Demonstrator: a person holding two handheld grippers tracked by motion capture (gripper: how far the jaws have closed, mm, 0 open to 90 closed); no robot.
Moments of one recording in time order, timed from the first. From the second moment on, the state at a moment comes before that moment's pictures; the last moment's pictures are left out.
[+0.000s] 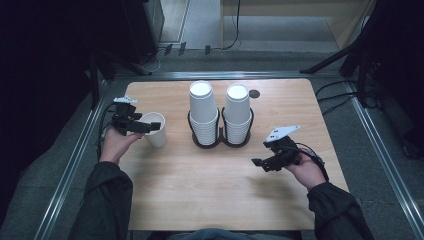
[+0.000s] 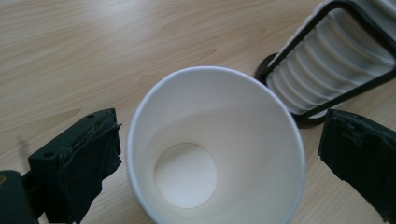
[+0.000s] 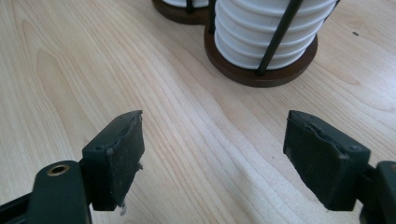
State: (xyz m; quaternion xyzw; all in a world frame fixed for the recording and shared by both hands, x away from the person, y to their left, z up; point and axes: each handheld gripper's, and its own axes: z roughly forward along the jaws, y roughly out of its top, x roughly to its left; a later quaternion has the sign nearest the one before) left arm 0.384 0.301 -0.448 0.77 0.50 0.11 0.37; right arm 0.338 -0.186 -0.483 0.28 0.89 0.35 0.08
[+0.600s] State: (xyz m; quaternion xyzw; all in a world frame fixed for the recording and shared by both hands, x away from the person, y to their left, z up) left arm 0.355 0.290 -0.410 0.78 0.48 0.08 0.39; right arm 0.342 -0.187 -0.478 0.28 0.88 0.38 0.07
